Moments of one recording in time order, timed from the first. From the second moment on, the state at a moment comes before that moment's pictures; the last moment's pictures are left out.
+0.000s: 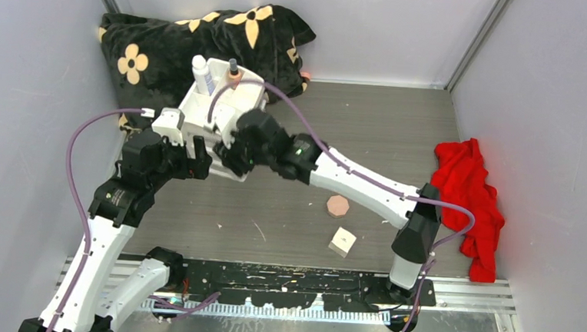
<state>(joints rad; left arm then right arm) -0.26 0.76 1.00 -0.72 -0.04 -0.15 1.09 1.77 1.69 -0.50 -0.02 -0.10</state>
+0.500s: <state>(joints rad) -0.26 0.71 1.00 -0.75 -0.05 -0.13 0.94 2.03 2.25 -0.63 0.03 -0.18</state>
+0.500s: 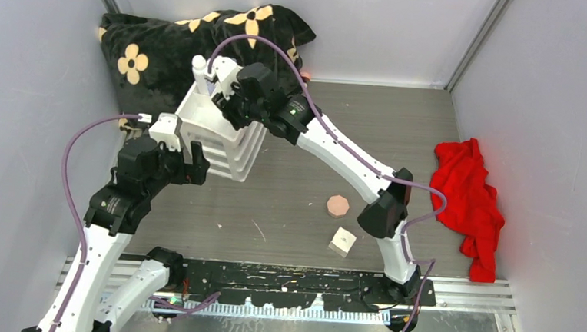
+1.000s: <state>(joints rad) -0.26 0.70 0.97 -0.76 -0.02 -0.13 0.85 2.11 2.33 -0.57 0.04 -0.19</state>
